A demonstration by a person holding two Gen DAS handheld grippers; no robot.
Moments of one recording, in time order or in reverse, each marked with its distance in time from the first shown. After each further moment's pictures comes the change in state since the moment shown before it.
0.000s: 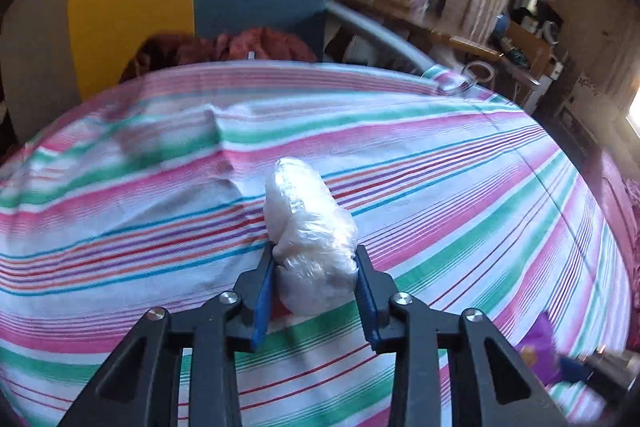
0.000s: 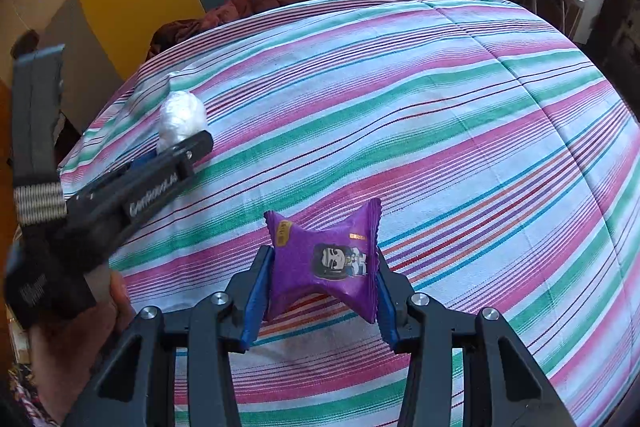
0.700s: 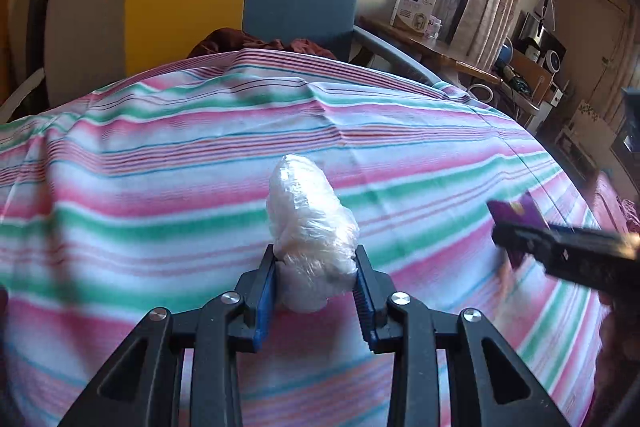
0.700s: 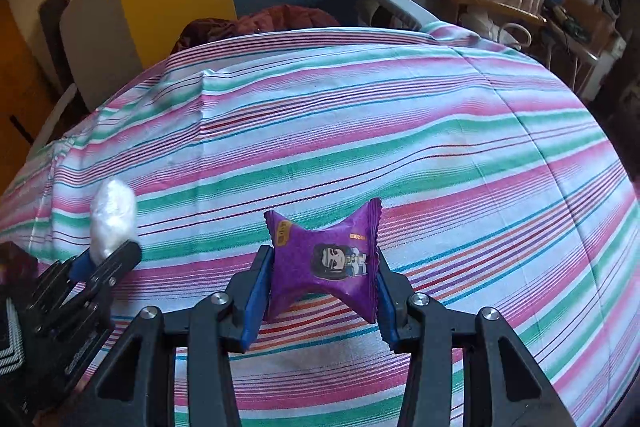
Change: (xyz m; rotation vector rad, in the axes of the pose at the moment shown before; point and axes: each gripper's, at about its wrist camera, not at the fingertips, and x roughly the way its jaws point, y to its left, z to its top) left arm -0.083 0.052 -0.086 -0.099 -0.067 -0.009; right arm -0.006 0.034 -0.001 -0.168 -0.090 -0.045
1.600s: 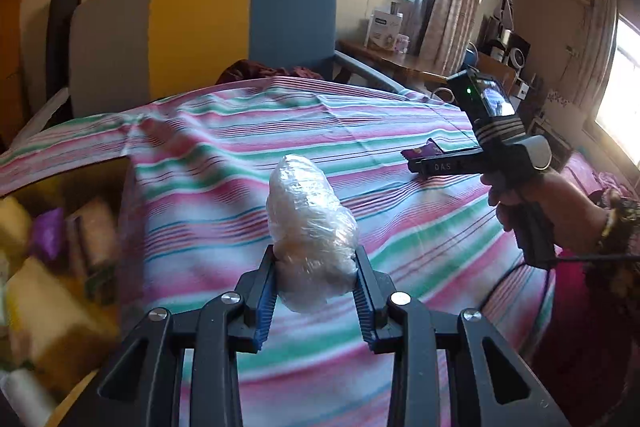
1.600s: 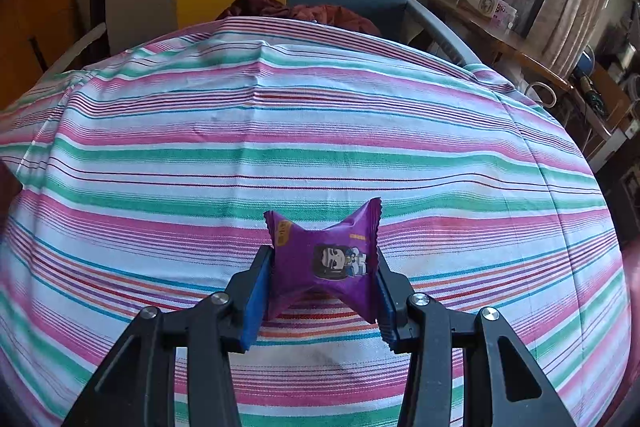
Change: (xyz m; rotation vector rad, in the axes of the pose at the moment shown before) left arm -0.178 0.053 -0.095 0.069 -0.084 -0.047; right arm 0.004 0.041 -0.023 -0.240 -0.033 -0.041
